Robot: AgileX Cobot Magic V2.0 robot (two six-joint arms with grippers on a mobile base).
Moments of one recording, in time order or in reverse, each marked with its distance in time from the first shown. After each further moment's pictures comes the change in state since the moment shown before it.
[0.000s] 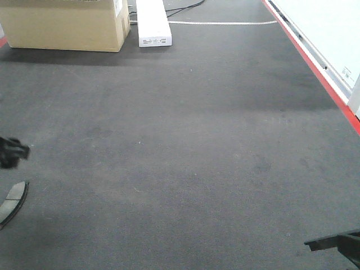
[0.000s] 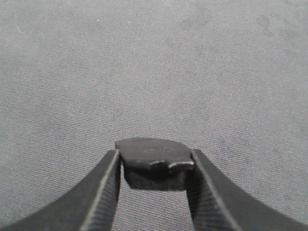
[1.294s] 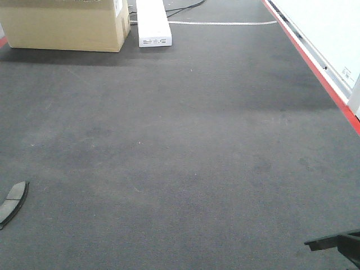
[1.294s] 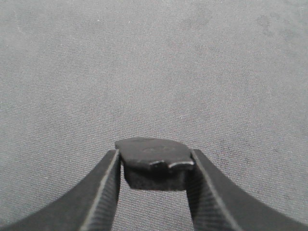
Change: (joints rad) left arm 0.000 -1.254 0.344 -0.146 0.165 0.041; right arm 0.000 0.000 0.000 0.000 0.000 0.000
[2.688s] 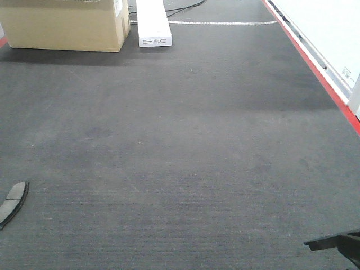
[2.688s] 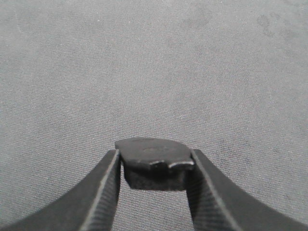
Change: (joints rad) left arm 0.000 -0.033 0.015 -0.001 0.033 0.034; right arm 0.000 0.000 0.000 0.000 0.000 0.000
